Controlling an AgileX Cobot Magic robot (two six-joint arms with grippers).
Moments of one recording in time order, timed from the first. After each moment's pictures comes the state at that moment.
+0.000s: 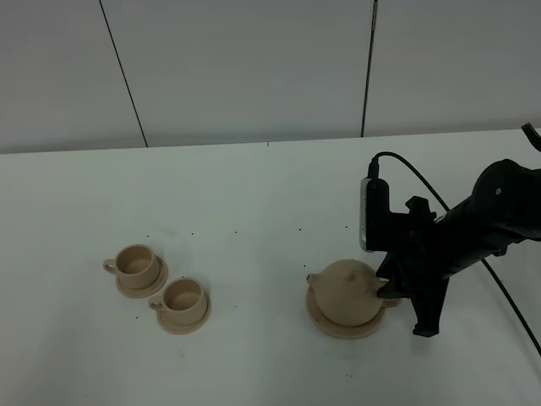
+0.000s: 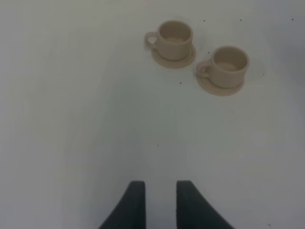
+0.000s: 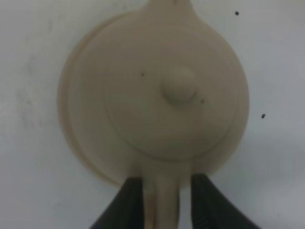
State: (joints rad) left arm -0.02 0.08 -0.51 0.00 1.04 0.01; right arm 0.35 1.88 -1.10 0.60 0.53 -1.68
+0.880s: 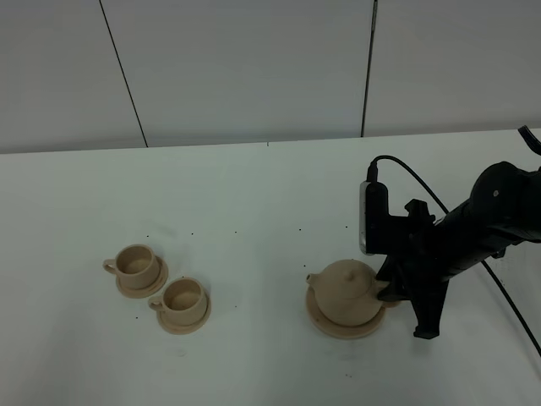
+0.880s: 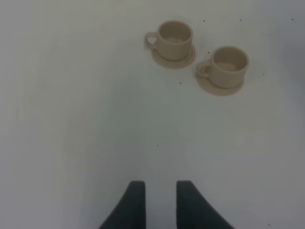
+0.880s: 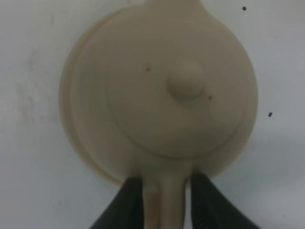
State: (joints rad) left arm -0.02 0.08 -0.51 0.00 1.04 0.01; right arm 0.36 1.89 -1.10 0.60 0.53 -1.69
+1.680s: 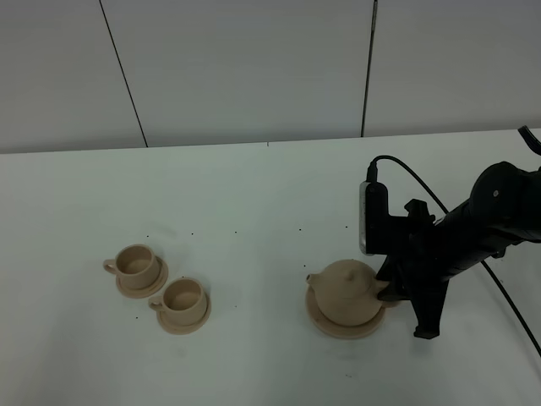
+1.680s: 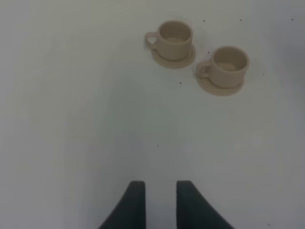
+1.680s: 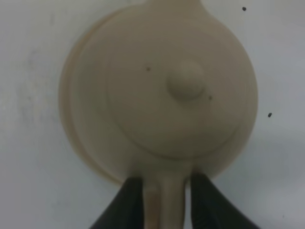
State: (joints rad) left arm -0.02 0.08 -0.51 0.00 1.04 0.01; right arm 0.36 1.89 -1.10 0.60 0.53 -1.69
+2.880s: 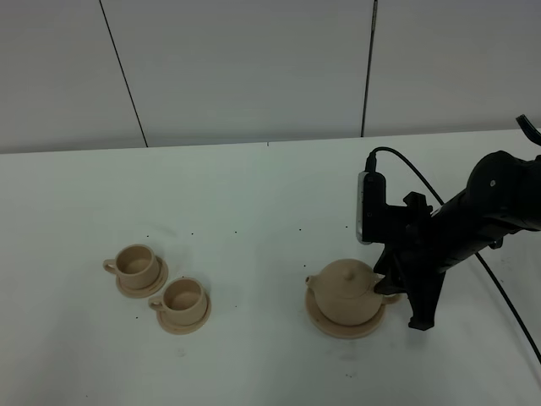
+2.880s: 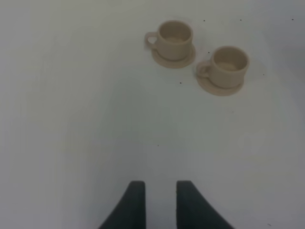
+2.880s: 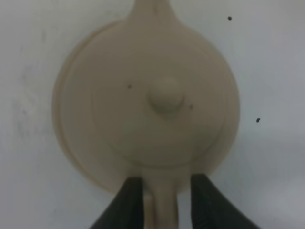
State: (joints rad) left arm -0.02 0.08 -0.51 0.00 1.04 0.01; right arm 0.36 1.89 -1.15 0.57 0.57 -1.62
